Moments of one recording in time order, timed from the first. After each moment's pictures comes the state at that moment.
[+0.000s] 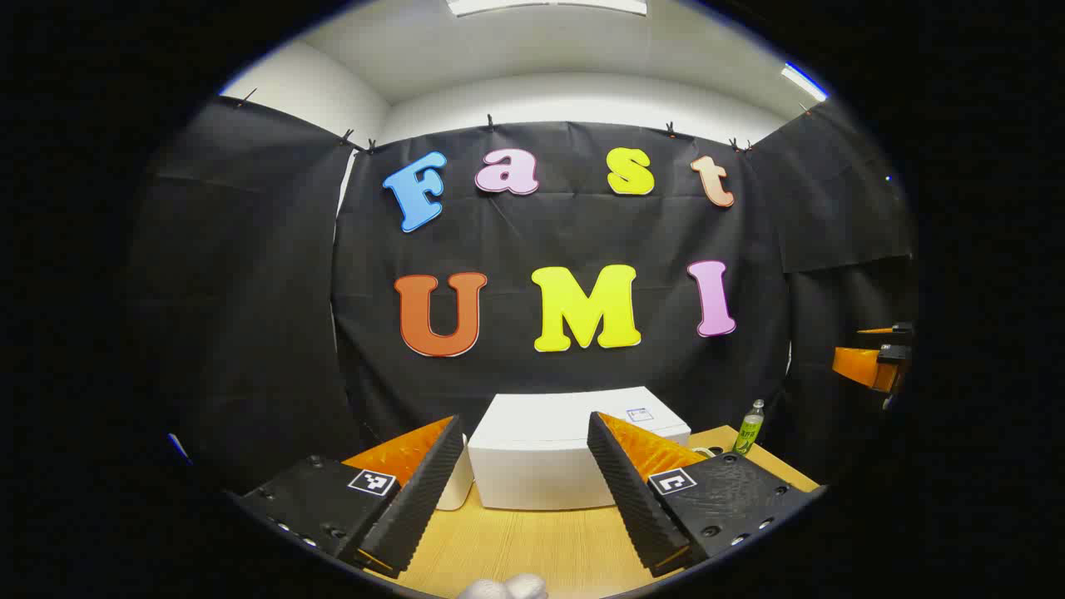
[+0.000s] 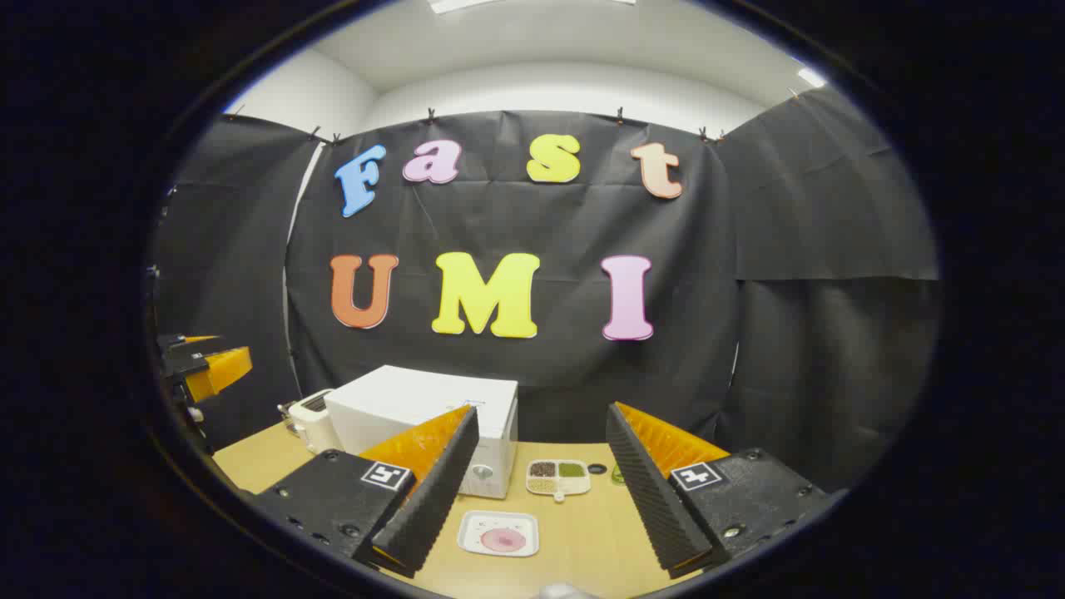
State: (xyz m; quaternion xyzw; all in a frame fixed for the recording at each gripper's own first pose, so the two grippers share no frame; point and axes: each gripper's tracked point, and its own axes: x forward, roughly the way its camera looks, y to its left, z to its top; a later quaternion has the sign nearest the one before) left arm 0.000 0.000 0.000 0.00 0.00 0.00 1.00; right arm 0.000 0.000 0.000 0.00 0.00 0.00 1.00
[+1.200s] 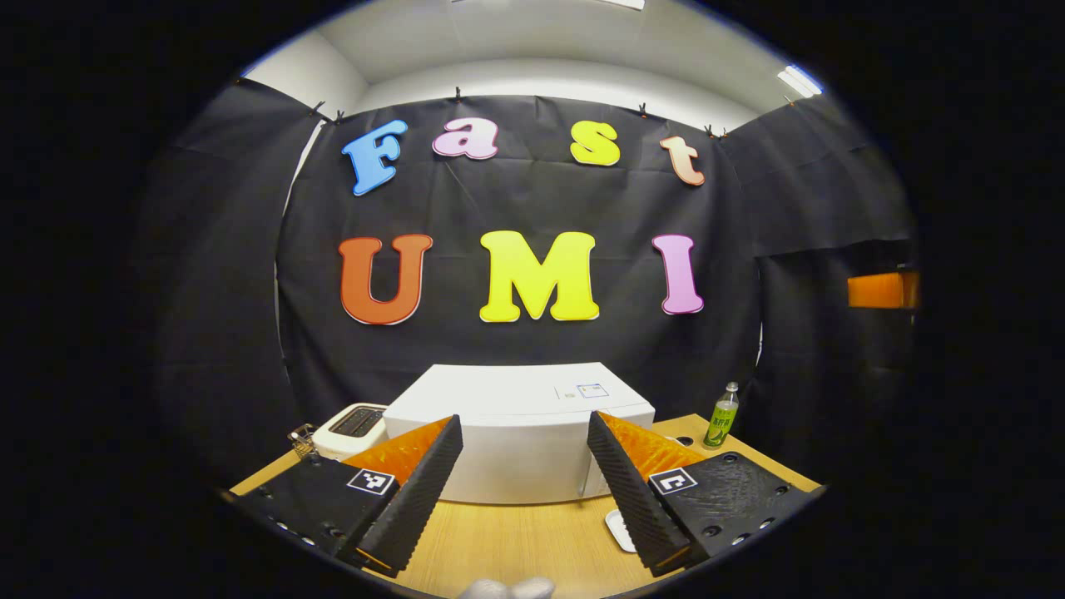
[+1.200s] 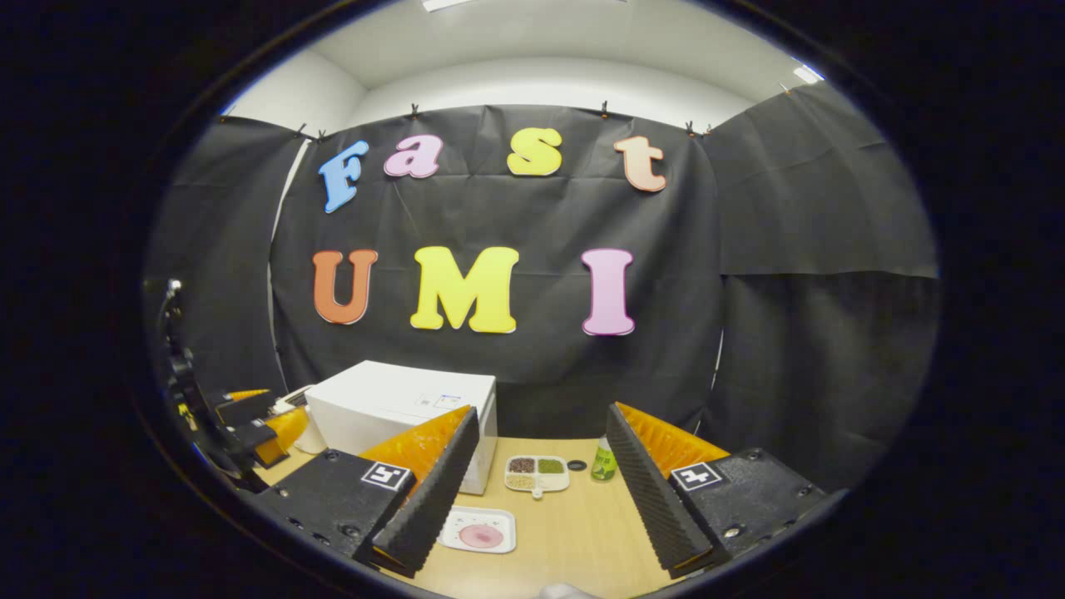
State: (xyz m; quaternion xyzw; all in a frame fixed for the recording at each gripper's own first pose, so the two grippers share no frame) left arm 0.070 -0.101 -0.102 -0.01 0.02 -0.08 1.00; right arm 0.001 -0.047 -0.003 -0.01 0.02 -0.03 1.00
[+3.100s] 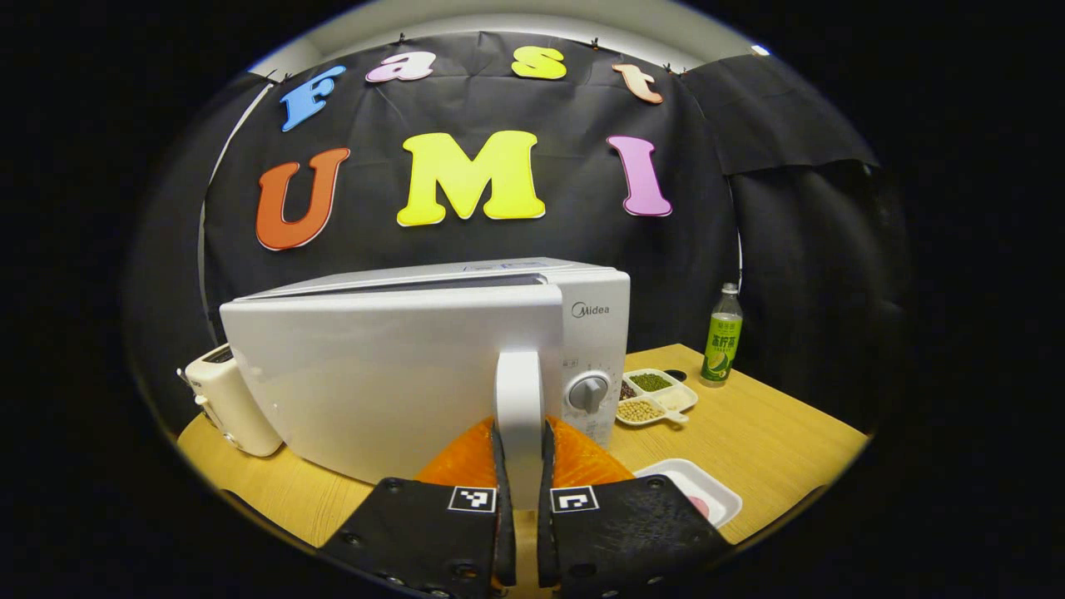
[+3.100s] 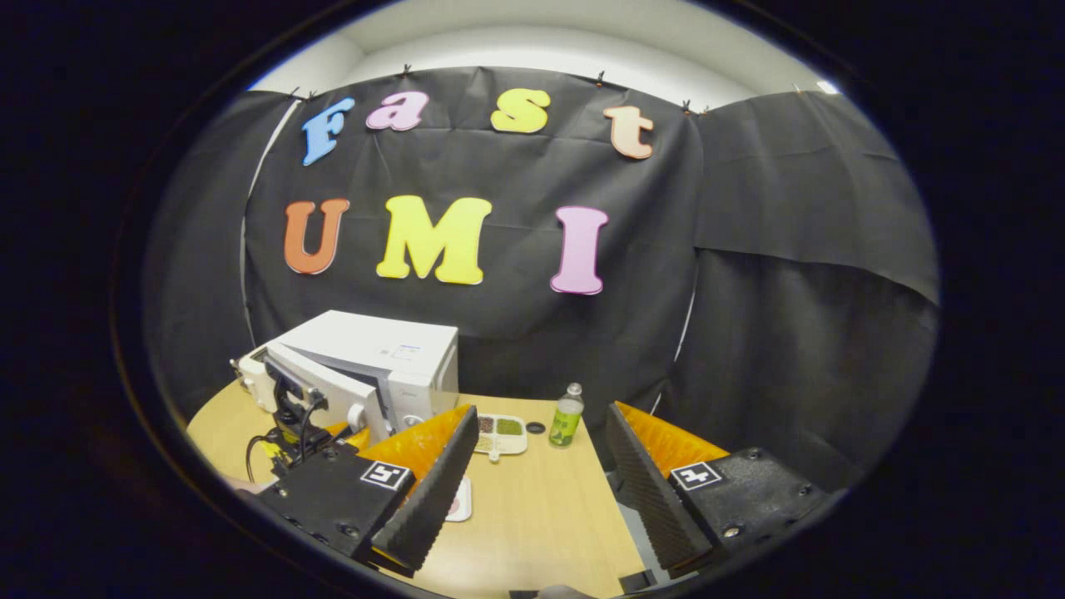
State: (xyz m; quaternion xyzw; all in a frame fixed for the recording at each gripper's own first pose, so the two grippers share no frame) left arm 0.135 -0.186 -0.265 0.01 0.11 -0.15 0.98; right arm 0.000 -0.061 -0.041 -0.04 0.10 -0.06 0.99
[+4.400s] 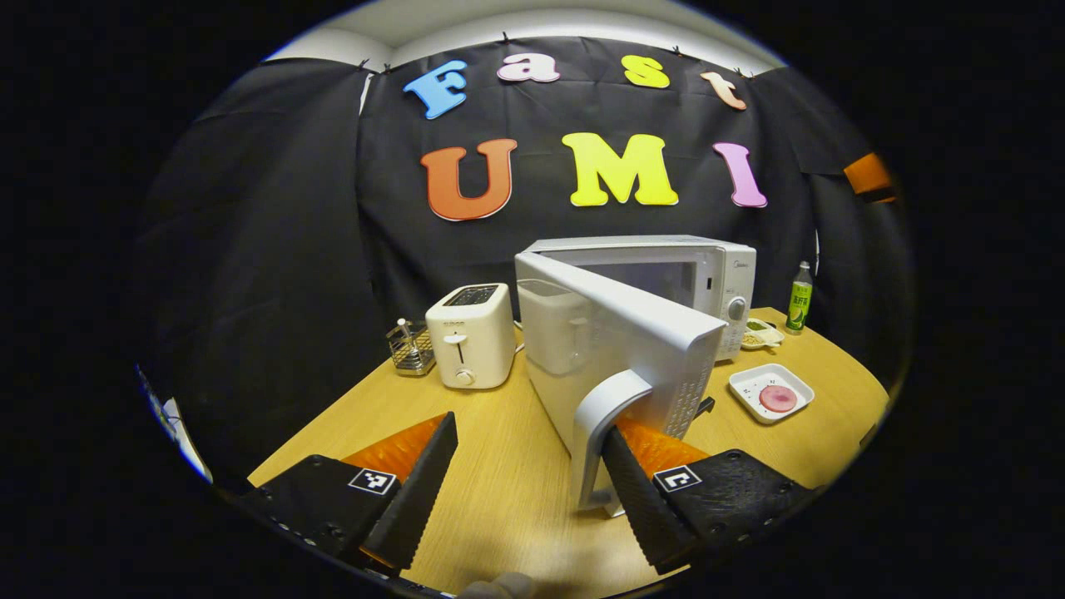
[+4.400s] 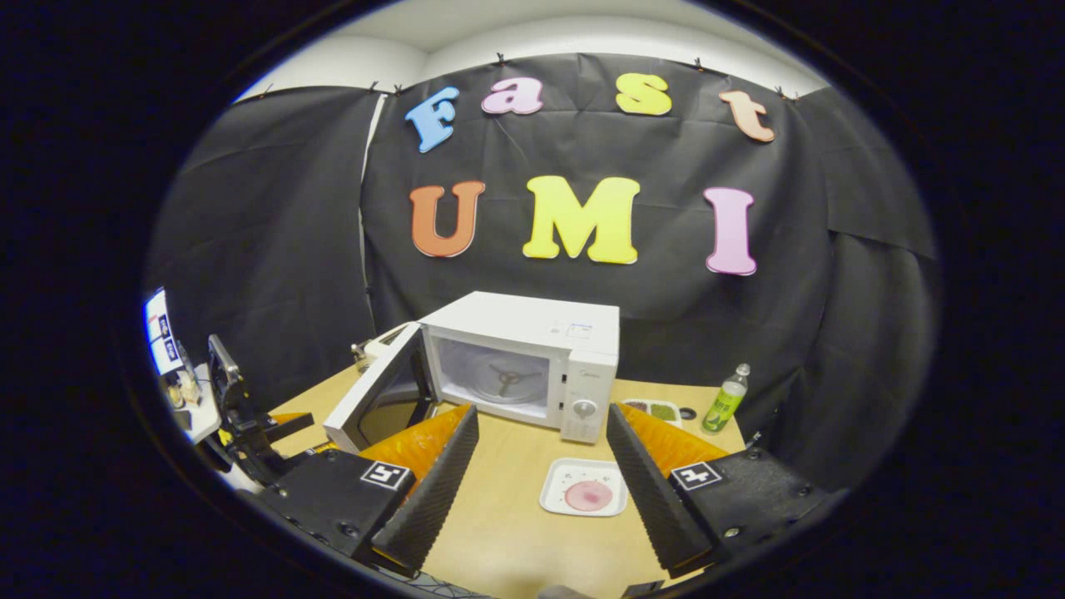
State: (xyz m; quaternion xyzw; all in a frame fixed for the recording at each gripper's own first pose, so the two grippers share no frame) left arm -0.034 0.097 -0.270 0.01 0.16 0.04 0.99; right arm 0.000 0.136 -0.095 -0.02 0.12 0.14 0.98
